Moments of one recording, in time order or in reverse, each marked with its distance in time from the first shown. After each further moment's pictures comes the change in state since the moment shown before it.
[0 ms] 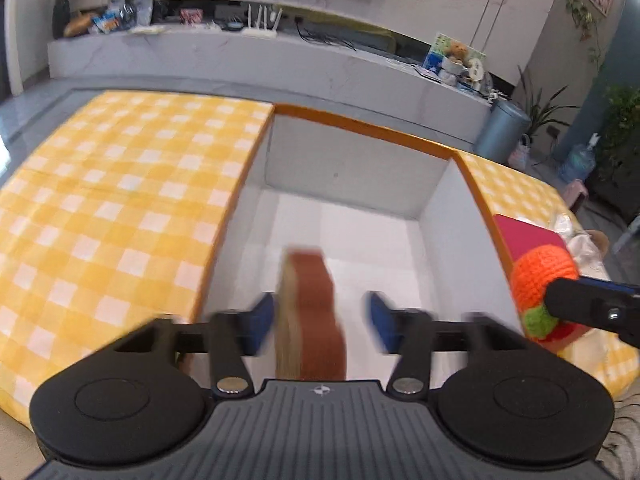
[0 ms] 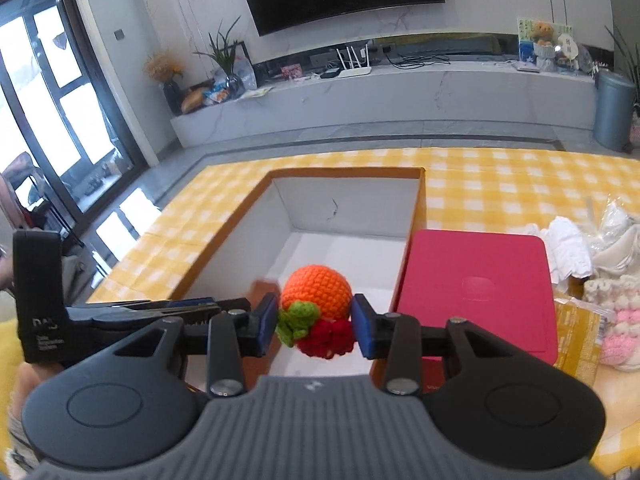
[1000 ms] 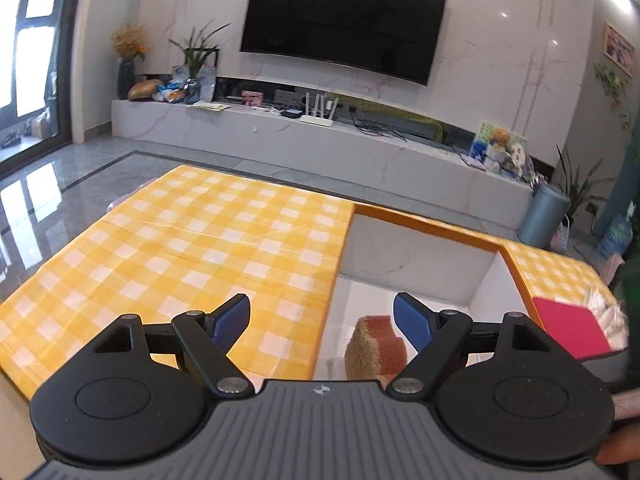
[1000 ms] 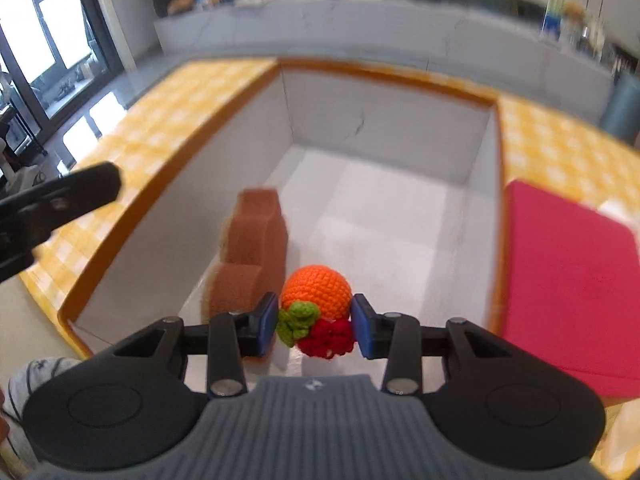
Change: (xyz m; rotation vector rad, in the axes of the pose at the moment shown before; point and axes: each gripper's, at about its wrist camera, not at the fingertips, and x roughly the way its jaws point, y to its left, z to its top) left arm -0.061 0.030 -0.005 -0.063 -0.289 0.170; right arm 0.114 0.035 -0.004 -0.096 0.287 -0.084
